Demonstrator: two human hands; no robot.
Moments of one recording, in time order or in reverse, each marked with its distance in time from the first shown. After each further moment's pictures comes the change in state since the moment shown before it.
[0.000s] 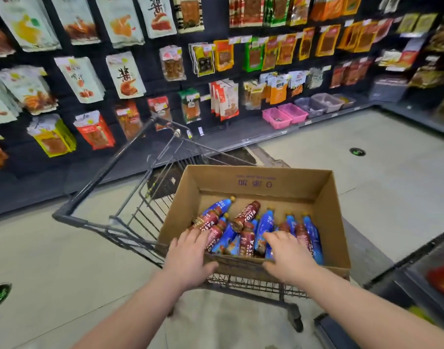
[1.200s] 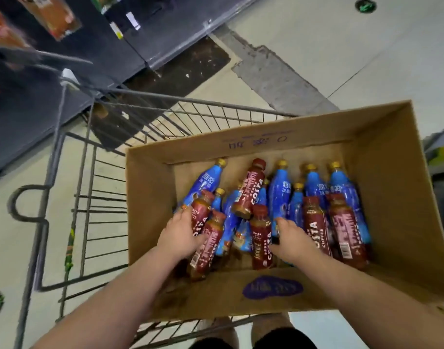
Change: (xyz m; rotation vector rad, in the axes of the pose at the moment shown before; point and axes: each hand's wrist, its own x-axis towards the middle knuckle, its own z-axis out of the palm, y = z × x) left_hand 0.269 -0.081 0.121 -0.226 -0.581 -0.146; right_hand 0.213 0.047 0.125 0.364 -0.497 0.514
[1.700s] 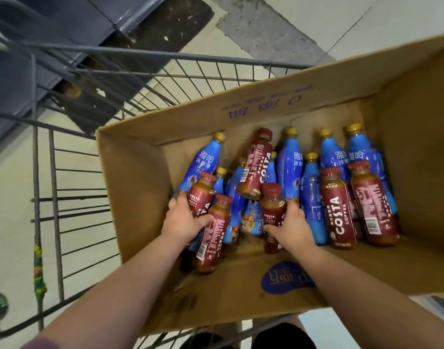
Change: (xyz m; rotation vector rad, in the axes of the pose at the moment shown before) left_hand 0.055 -0.025 0.033 -0.229 0.003 -0.115; right_hand 0.029 -0.019 0.059 0.514 0.178 0.236
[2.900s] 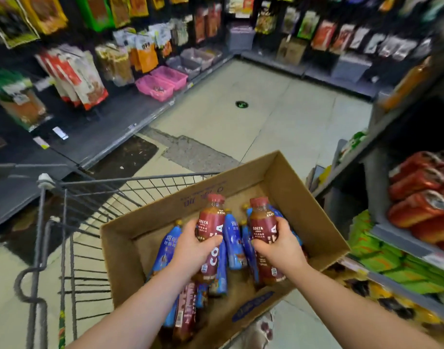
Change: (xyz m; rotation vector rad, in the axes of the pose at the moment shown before) left_hand -0.140 0.115 -0.073 -0.478 -0.034 0.626; right_hand -0.154 -0.031 -0.117 0.402 0.524 -0.204
